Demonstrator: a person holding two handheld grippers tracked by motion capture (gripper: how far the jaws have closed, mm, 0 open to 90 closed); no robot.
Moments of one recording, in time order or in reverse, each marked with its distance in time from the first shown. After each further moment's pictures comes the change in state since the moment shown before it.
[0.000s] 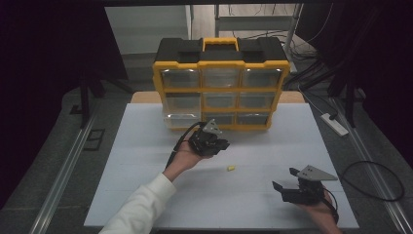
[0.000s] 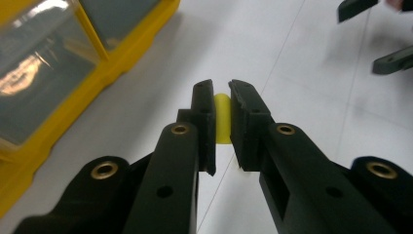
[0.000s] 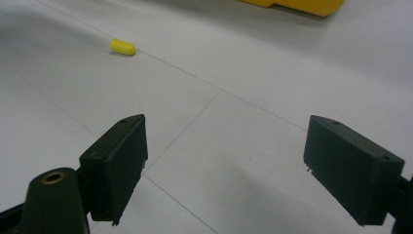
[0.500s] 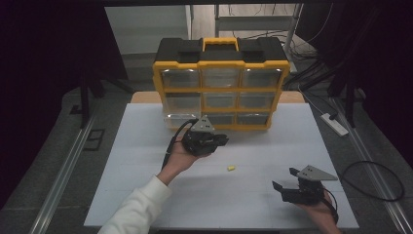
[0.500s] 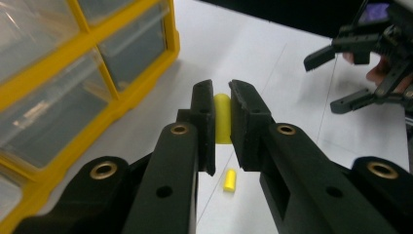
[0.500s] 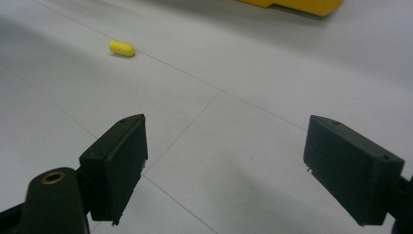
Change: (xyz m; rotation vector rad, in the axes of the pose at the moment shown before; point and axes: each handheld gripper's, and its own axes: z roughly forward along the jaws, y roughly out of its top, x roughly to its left) left arm -0.011 0.005 -0.036 -0.157 0.013 -0.015; right arm 0.000 0.000 0.000 -0.002 -0.002 0.007
